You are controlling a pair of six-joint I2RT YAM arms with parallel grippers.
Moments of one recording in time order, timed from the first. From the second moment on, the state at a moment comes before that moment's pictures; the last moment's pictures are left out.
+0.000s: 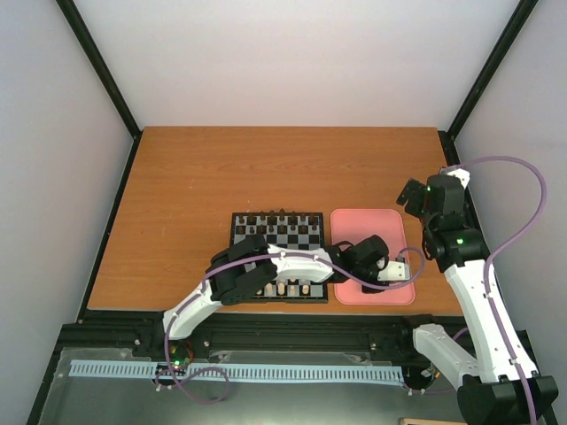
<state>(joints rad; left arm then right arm) -1.23 2.34 1.65 0.00 0.25 0.33 0.12 0.89 0.96 -0.62 0.36 0.41</state>
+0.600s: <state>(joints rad) -1.22 2.00 1.34 0.00 0.03 0.28 0.12 0.85 0.96 -0.62 0.31 0.41</state>
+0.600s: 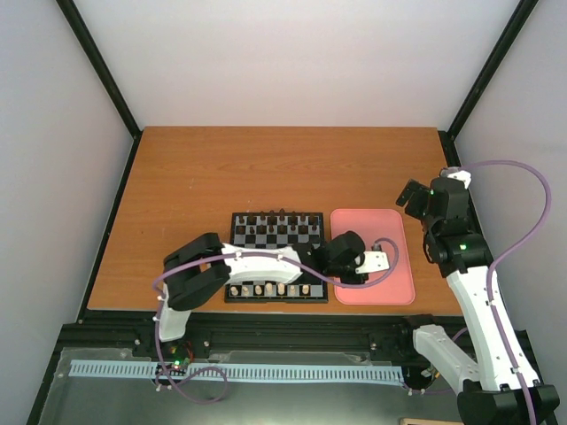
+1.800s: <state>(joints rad) -1.36 1.55 0.81 0.06 -0.40 -0.03 0.12 0.80 0.91 -0.59 0.22 0.43</state>
